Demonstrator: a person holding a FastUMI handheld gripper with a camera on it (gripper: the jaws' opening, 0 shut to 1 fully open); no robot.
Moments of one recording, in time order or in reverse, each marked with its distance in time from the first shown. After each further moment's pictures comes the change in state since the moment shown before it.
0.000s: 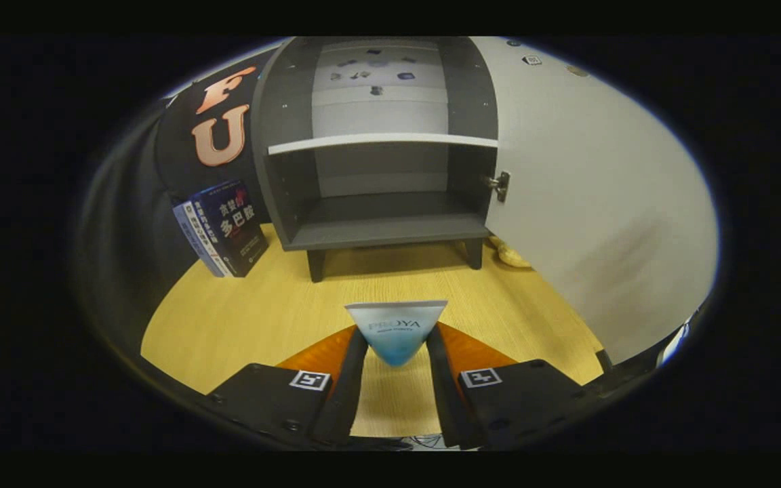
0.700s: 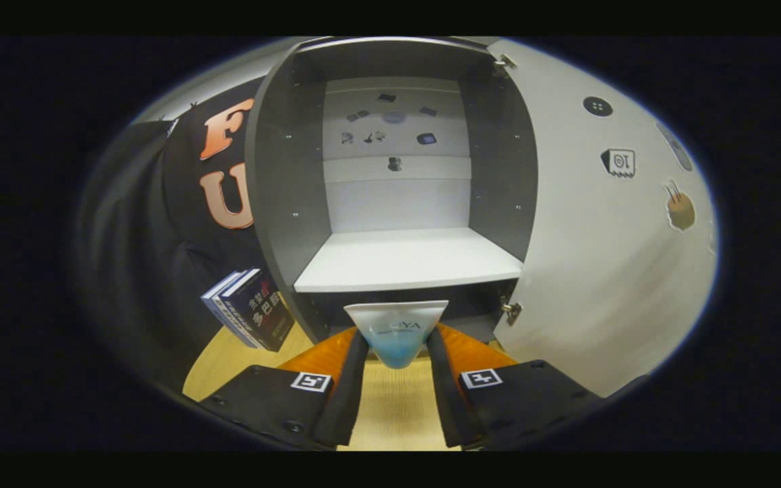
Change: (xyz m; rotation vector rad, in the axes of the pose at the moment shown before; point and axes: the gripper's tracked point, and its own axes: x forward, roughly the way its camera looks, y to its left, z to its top) arm -0.019 0.037 0.224 -0.050 -0.200 0.058
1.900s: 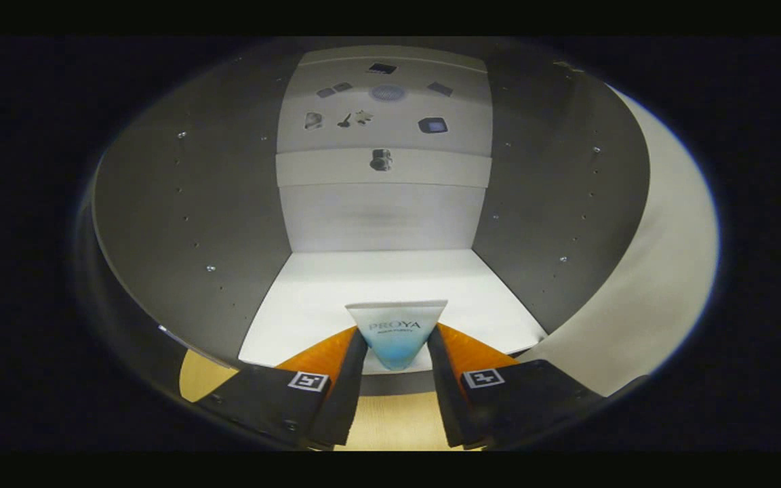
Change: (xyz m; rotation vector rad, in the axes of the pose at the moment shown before) arm 0.130 -0.030 0.077 -0.040 0.129 -0.088
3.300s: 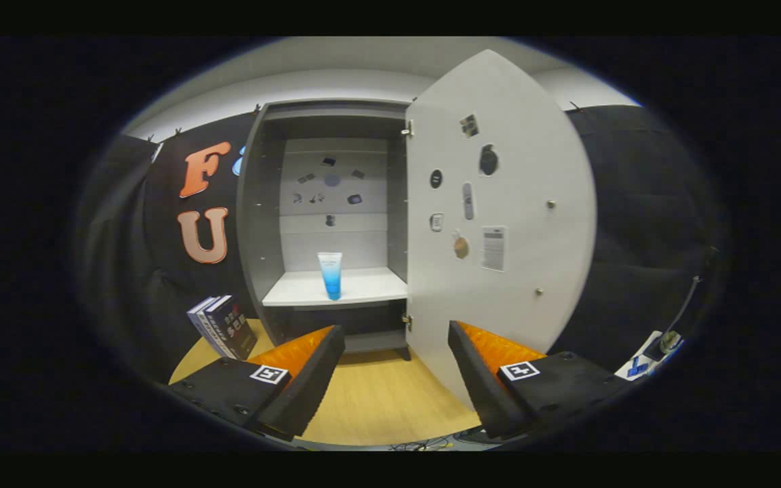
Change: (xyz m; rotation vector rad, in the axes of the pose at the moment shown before) arm -0.332 -0.119 -0.142 0.110 -0.360 -0.170
